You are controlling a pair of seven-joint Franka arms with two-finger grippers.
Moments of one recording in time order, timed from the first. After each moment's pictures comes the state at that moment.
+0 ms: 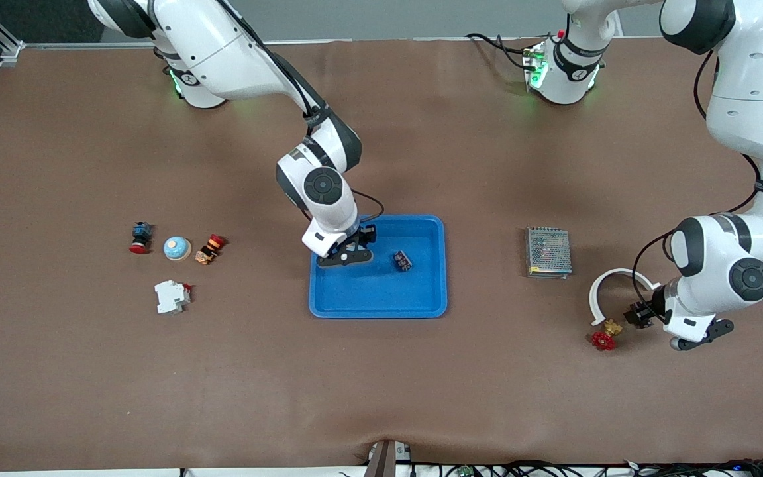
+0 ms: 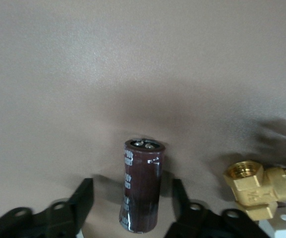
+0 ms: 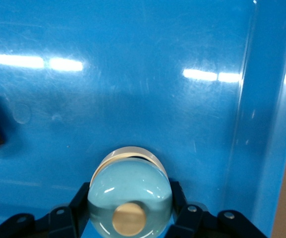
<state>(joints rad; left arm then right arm) 0.21 0.75 -0.10 -1.62 0.17 2.35 -0.37 0.63 0.70 0.08 -1.72 -0.01 2.44 0.58</state>
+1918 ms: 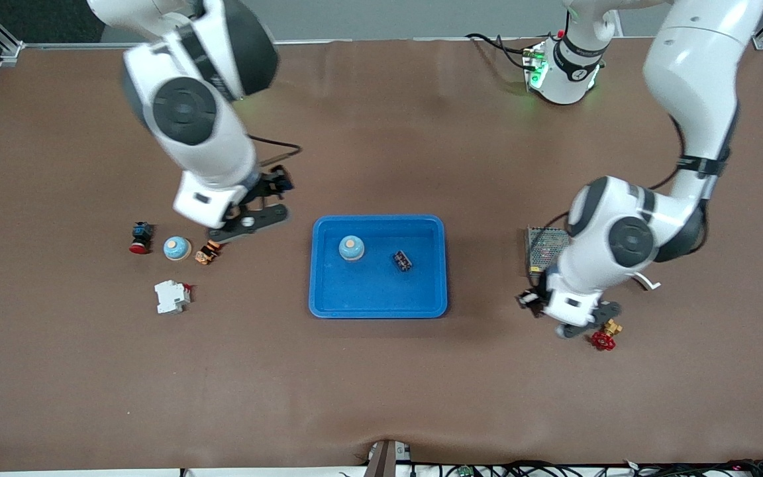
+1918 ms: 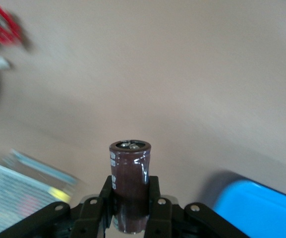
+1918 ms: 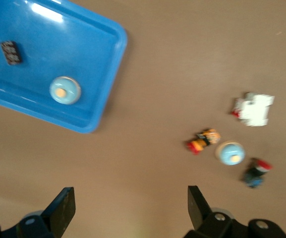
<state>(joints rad) -0.03 0.60 -0.39 -1.59 0.17 2.21 -0.88 0.41 0.31 0.04 -1.40 -0.03 1.53 0.03</state>
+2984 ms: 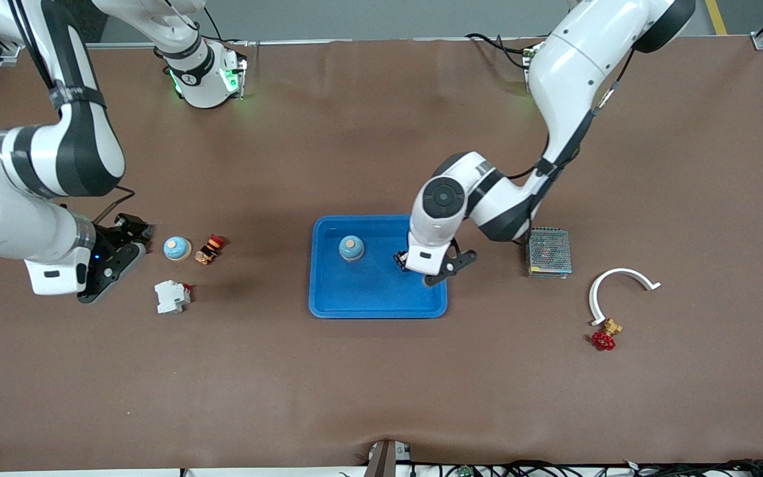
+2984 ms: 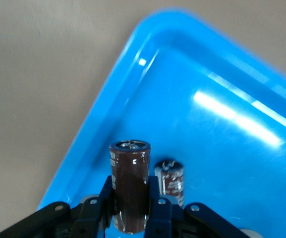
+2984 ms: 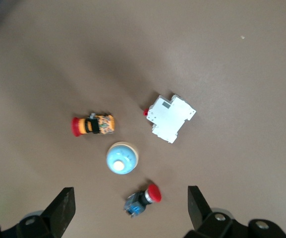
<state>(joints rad) -0.38 0.76 -0.38 -1.56 0.29 2.25 -1.39 0.00 0.32 0.04 -1.72 -0.07 1.89 -0.84</state>
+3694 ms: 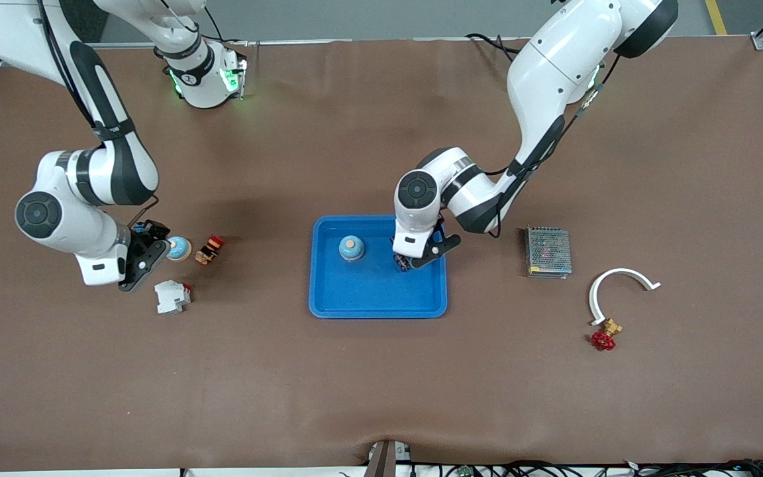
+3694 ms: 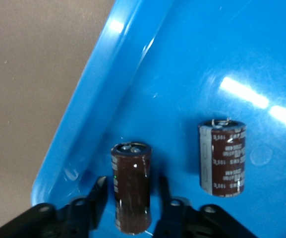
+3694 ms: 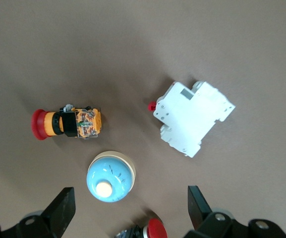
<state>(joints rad) -0.42 0.78 -0.38 -1.63 0.30 2.25 -1.41 -0.04 0.32 0.04 -2.07 -0.07 2.29 -0.90</state>
